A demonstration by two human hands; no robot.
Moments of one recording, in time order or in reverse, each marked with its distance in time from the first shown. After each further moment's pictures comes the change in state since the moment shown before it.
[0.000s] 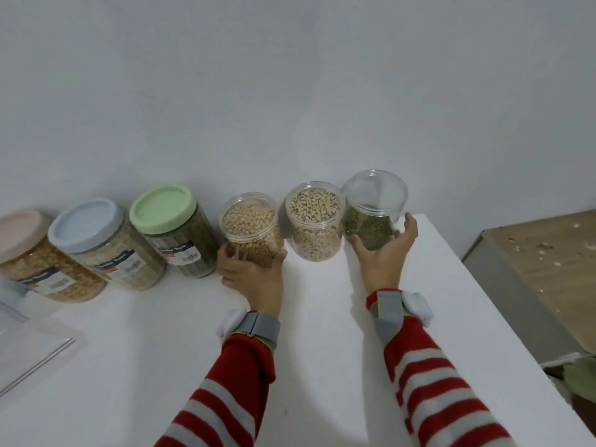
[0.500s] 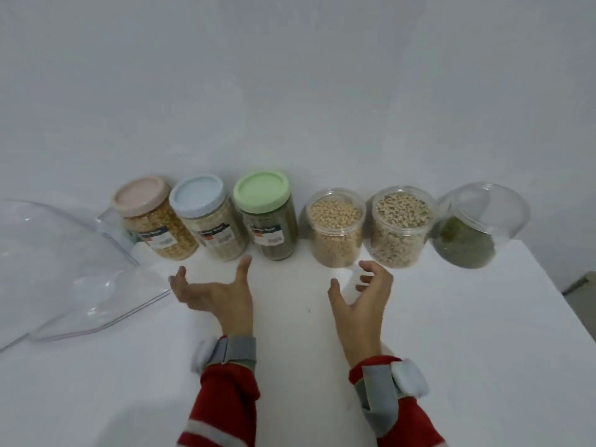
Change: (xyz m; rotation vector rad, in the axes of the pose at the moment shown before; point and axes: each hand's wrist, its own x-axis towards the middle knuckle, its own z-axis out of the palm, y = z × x) left_hand 0.060 -0.062 -0.142 -0.053 0.424 -0.058; right_hand -0.152 -0.060 0.058 0.112 -0.332 -0.130
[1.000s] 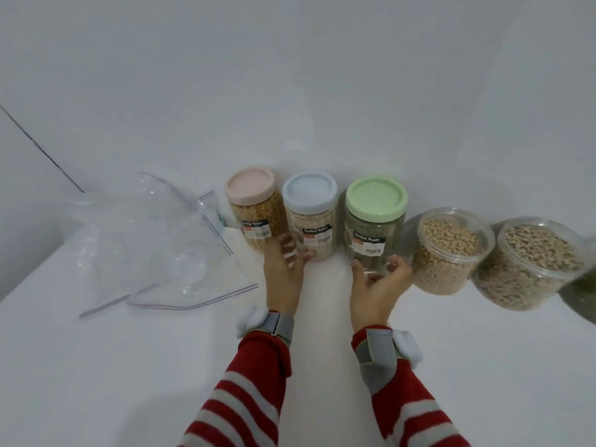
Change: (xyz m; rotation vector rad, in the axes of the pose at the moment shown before) left_hand 0.086 -0.014 -0.024 0.029 -0.398 0.129; right_hand -0.008 -0.032 0.145 0.111 0.027 0.186
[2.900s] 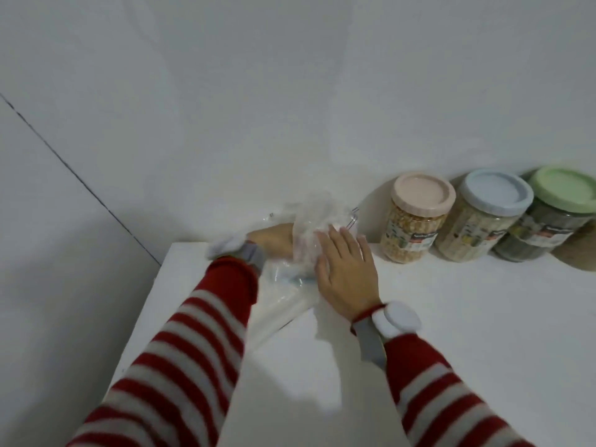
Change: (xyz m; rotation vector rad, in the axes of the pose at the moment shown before) left_hand 0.283 -0.103 -0.230 0.557 -1.148 0.196; right_hand -0.155 -0.068 0.285 -0.892 -0.350 -0.647
